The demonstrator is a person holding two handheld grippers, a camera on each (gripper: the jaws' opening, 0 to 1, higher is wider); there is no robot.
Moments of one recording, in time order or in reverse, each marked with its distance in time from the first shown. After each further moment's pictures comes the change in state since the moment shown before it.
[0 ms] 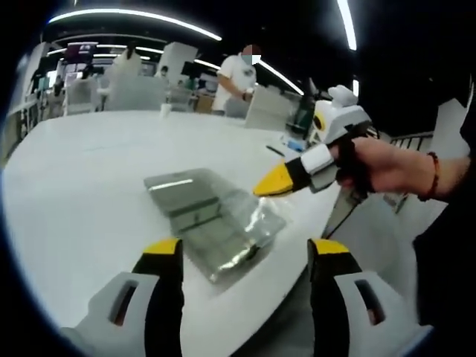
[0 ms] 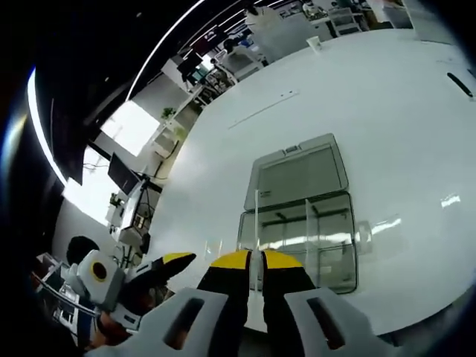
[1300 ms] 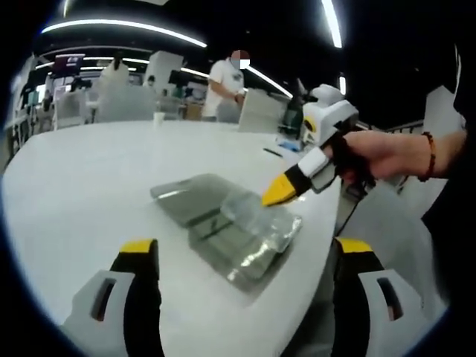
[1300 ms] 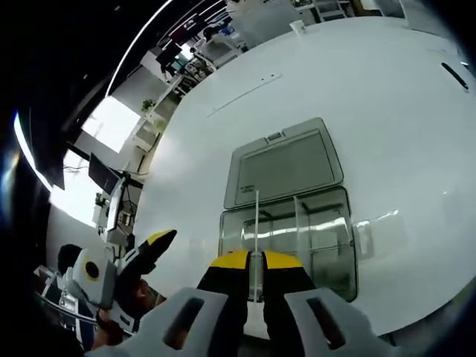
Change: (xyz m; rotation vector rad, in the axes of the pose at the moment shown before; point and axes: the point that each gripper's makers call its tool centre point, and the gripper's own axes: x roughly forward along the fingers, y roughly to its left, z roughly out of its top) left arm 0.010 0.031 0.000 0.066 -0.028 -0.043; right arm 0.027 -0.016 -0.002 0.042 0.082 -0.093
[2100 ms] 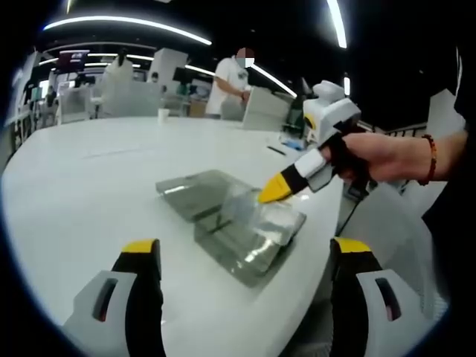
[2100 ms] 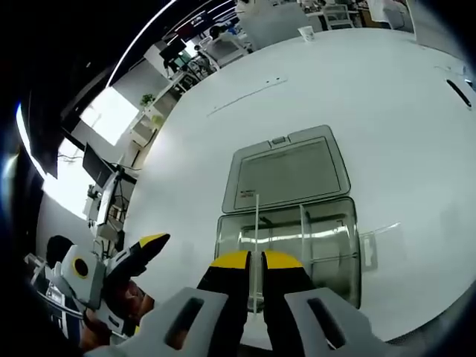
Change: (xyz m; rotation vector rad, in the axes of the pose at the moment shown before) left arm -0.004 0.005 -0.006 -0.015 0.016 0.014; right arm 0.006 0.003 0.004 -0.066 -0.037 -0.053
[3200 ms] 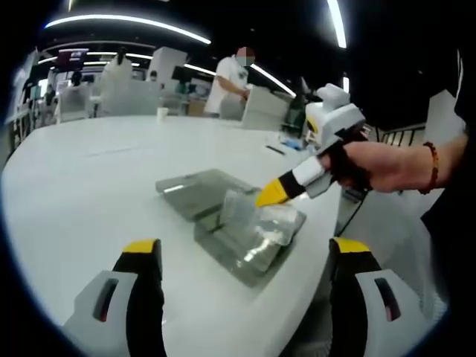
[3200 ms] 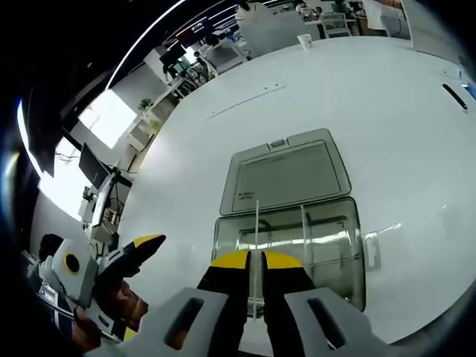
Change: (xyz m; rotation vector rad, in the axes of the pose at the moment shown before) left arm -0.001 0.001 0.000 -0.007 0.003 -0.008; right arm 0.007 0.001 -0.002 -0.017 -0.042 -0.019
